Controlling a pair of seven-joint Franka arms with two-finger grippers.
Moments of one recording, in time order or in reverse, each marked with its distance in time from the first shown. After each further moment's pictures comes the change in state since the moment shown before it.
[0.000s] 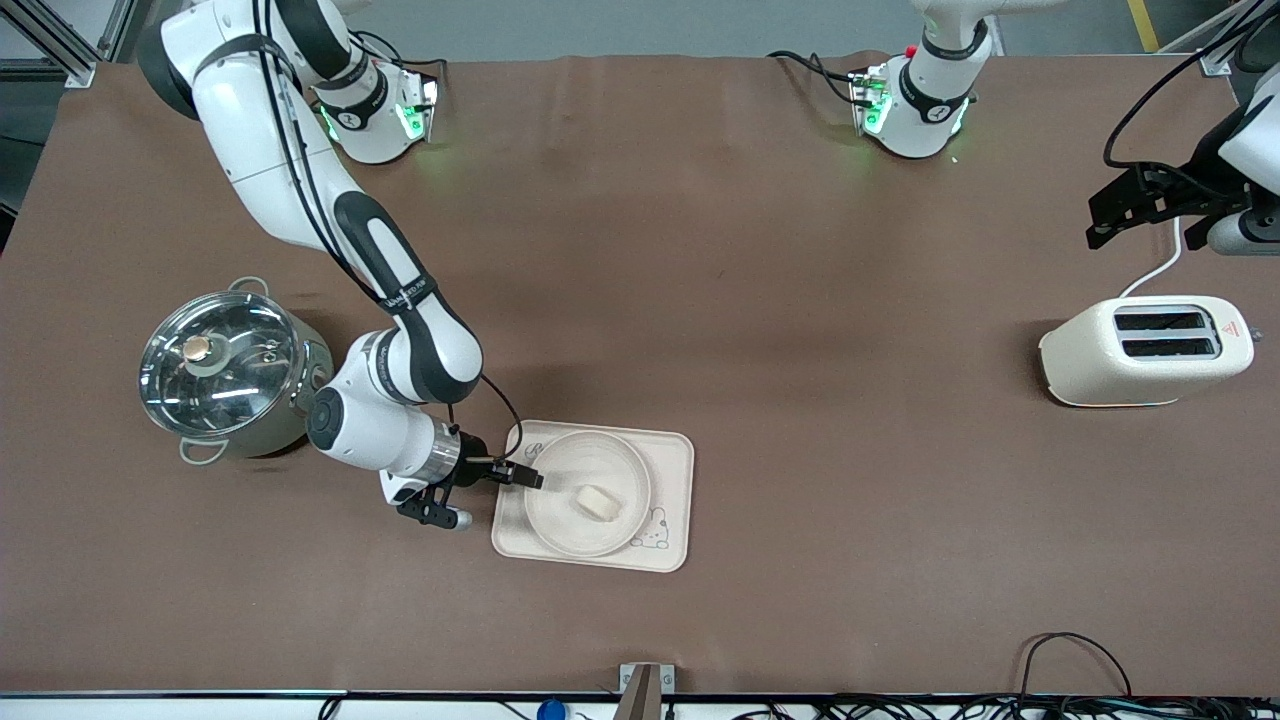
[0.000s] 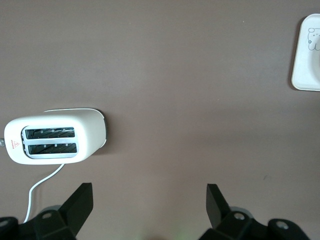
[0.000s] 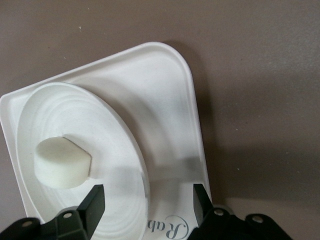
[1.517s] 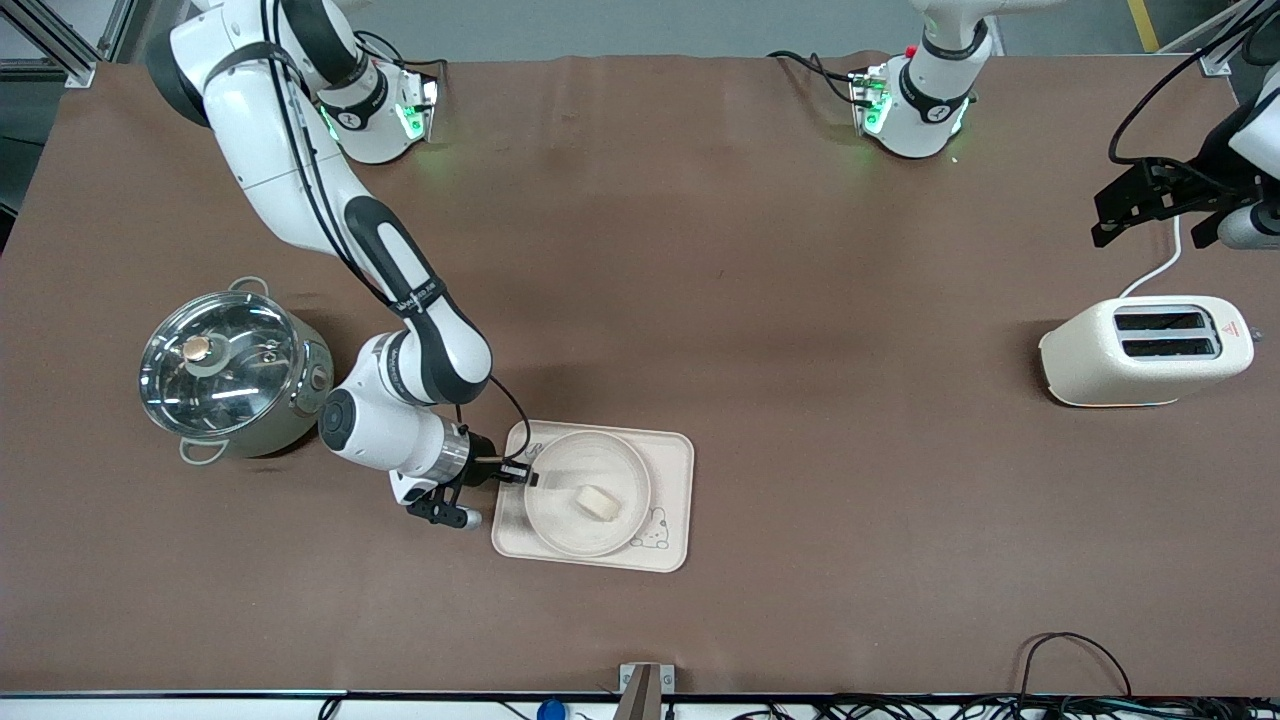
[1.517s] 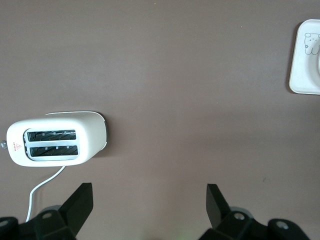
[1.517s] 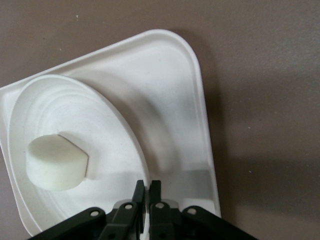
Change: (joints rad) left arm 0.000 0.000 0.000 0.015 0.000 0.000 0.000; right arm 0.017 0.025 0.001 0.009 0.002 0.019 -0.007
